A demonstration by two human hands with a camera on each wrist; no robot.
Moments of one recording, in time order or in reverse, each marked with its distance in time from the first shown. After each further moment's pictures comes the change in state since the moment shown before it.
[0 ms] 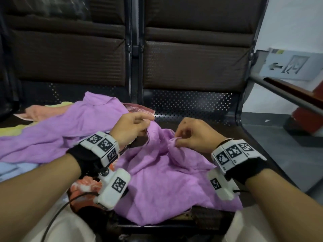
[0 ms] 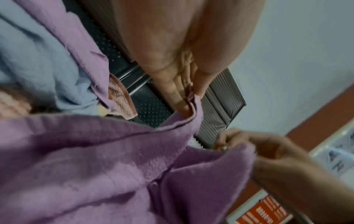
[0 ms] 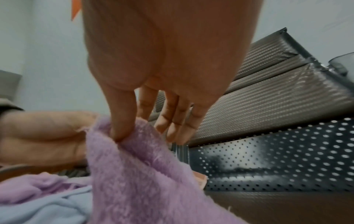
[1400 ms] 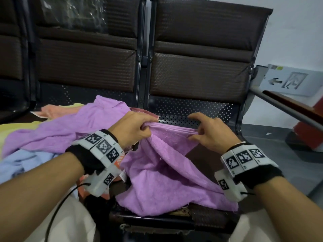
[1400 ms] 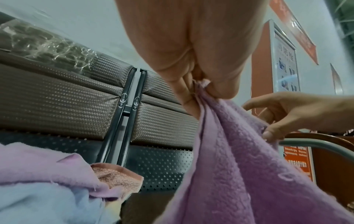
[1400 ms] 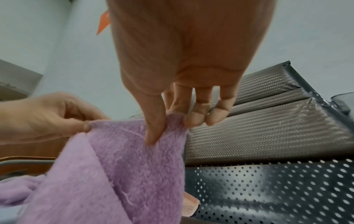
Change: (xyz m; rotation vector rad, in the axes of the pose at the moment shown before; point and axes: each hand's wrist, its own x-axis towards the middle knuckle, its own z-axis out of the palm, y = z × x) left_hand -0.033 0.025 -0.019 0.754 -0.027 0.540; right_hand -0.023 0.005 -0.023 -0.252 0.161 0.127
